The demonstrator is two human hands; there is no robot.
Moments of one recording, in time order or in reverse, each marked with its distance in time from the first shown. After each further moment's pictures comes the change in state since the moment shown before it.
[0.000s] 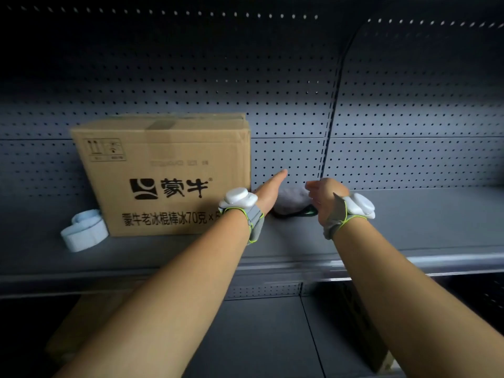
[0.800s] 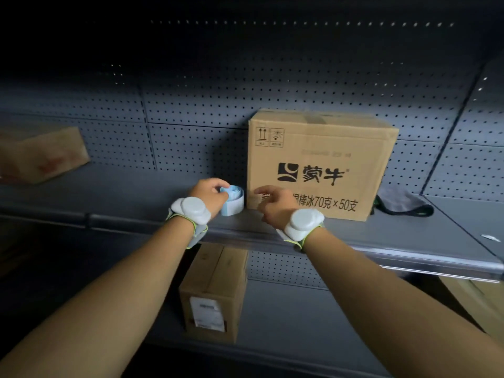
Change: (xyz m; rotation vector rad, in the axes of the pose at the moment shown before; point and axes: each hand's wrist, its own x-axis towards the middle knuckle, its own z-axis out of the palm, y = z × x) left_hand -0.149 -0.077 -0.349 0.506 0.555 0.161; right_hand -0.201 0.084 0.275 -0.534 -0.543 -0.485
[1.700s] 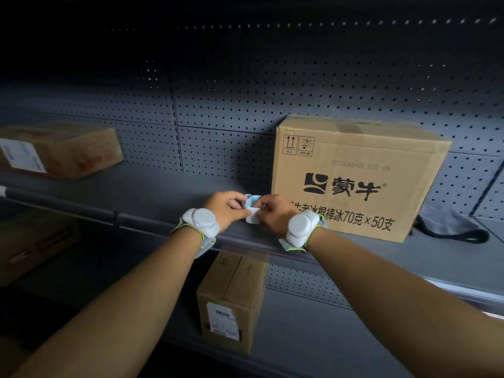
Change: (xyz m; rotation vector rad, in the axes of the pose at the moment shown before) left_hand 0.007 -0.030 -0.004 -0.093 -0.095 0.084; right_hand 0.042 -0.003 0.034 -0.323 -0.200 -0.209
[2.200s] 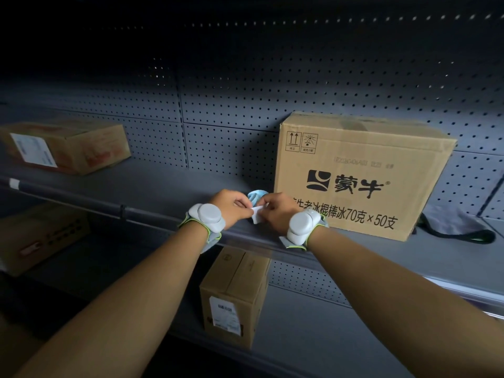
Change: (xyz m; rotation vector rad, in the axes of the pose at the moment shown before) left_hand -0.002 0.002 0.004 0.079 -0.009 -0.047; right_hand -0.007 -0.002 -0.003 0.030 -0.037 0.032
